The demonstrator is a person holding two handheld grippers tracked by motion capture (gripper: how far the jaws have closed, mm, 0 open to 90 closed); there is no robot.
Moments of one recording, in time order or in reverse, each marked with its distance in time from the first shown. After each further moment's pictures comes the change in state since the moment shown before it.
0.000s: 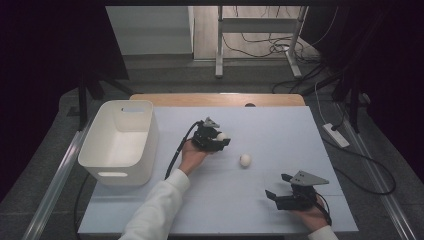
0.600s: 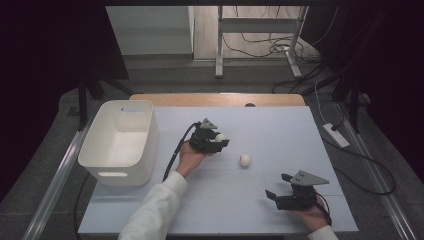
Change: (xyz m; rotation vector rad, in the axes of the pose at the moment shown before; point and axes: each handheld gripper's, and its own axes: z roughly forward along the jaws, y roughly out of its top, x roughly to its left) left arm -0.005 -0.004 -0.013 -0.023 -0.009 -0.003; right arm 0.000 0.000 0.000 -0.002 0.000 0.001
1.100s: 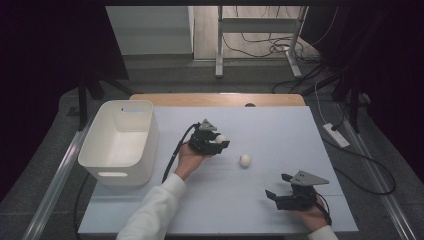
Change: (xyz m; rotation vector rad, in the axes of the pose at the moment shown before) left arm -0.008 0.000 -0.010 -0.017 -0.012 0.017; right arm 0.000 0.000 0.000 0.000 0.002 -0.001
